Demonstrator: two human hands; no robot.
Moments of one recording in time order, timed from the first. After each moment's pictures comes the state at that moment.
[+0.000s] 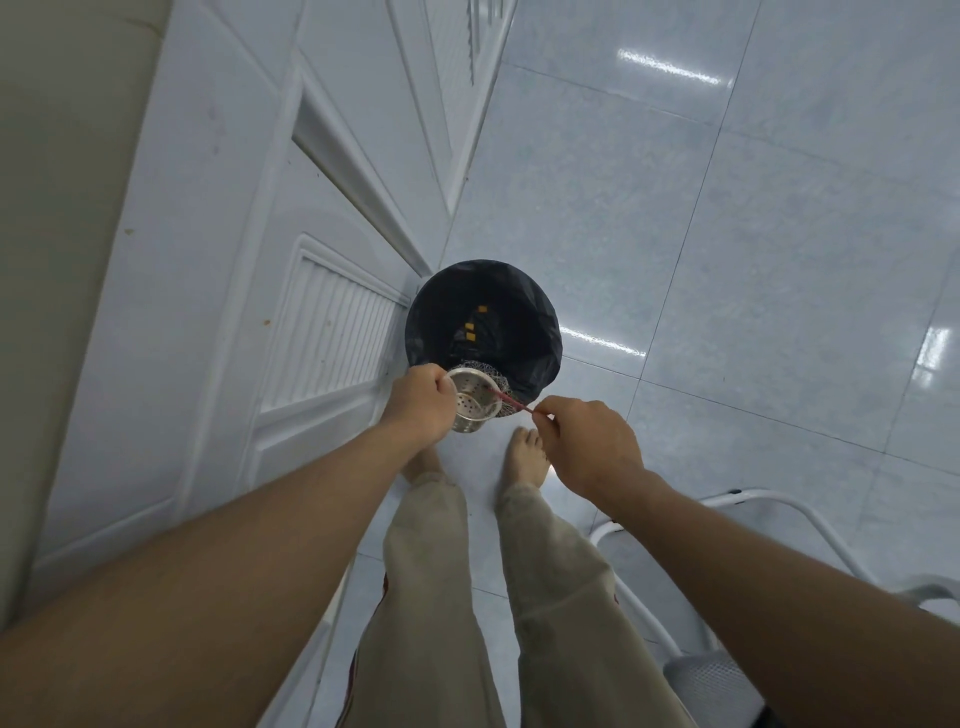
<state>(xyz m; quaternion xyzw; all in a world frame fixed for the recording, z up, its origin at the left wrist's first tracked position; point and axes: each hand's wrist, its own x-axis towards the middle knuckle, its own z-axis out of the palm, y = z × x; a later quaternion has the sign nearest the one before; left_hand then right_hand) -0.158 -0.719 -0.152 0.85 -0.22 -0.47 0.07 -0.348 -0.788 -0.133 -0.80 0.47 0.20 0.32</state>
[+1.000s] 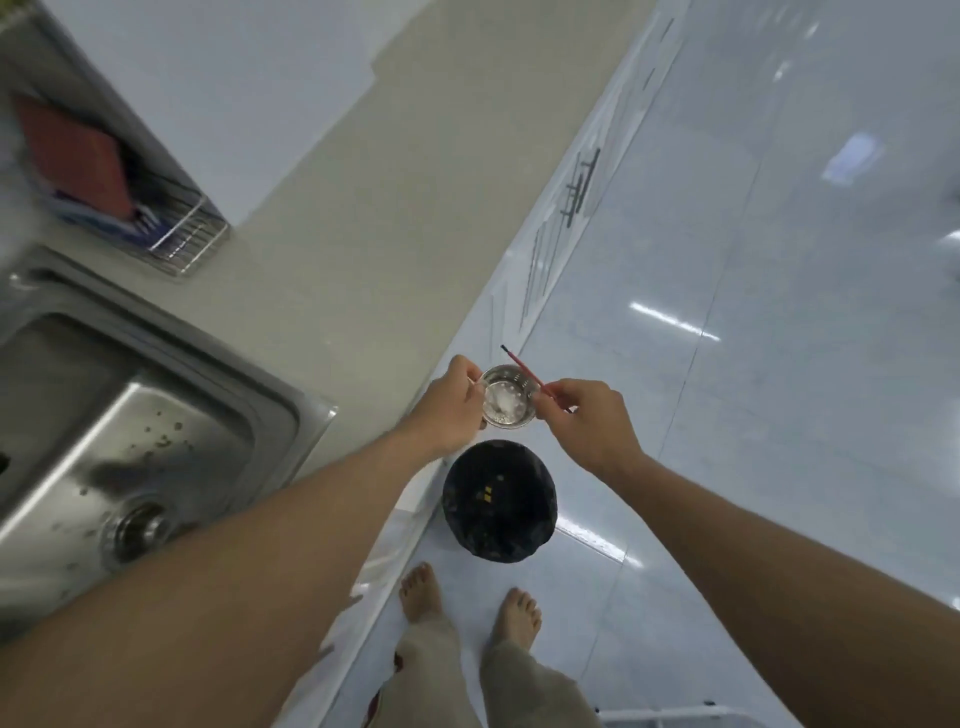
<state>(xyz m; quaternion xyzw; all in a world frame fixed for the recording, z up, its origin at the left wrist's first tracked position) -0.088 -0.783 0.124 0.81 -0.28 -0.39 0.32 -0.248 -0.893 0.132 -0.80 0.43 -0.07 0.42</state>
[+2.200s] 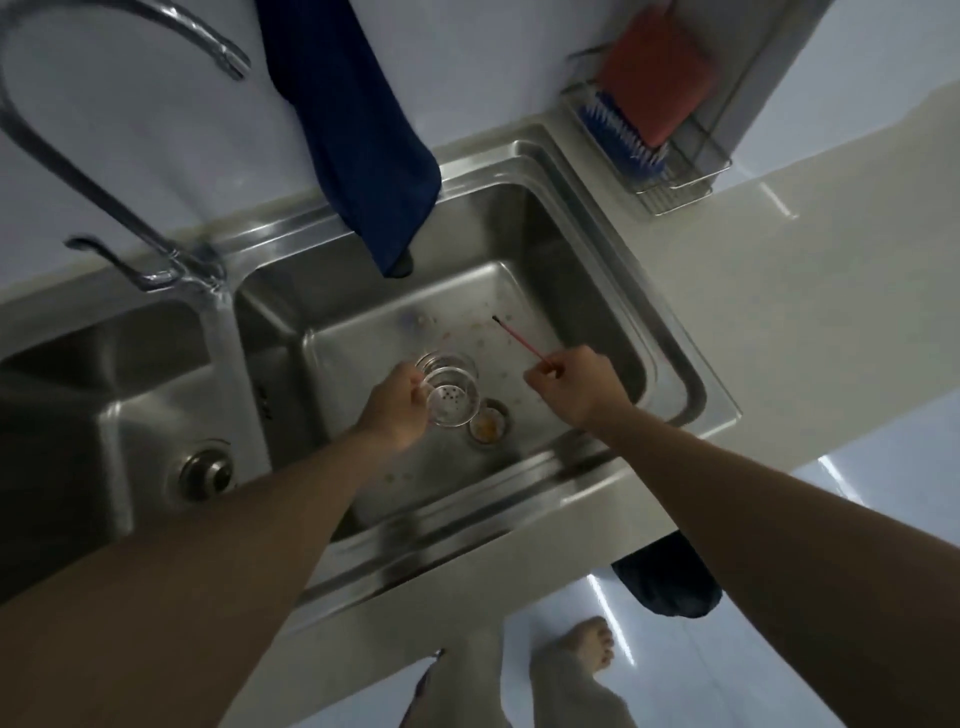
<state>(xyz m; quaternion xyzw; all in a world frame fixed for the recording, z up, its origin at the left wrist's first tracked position) 0.050 -0.350 0.131 0.90 0.09 -0.24 0.37 0.031 -0.586 0.152 -0.90 0.14 0.18 0.36</state>
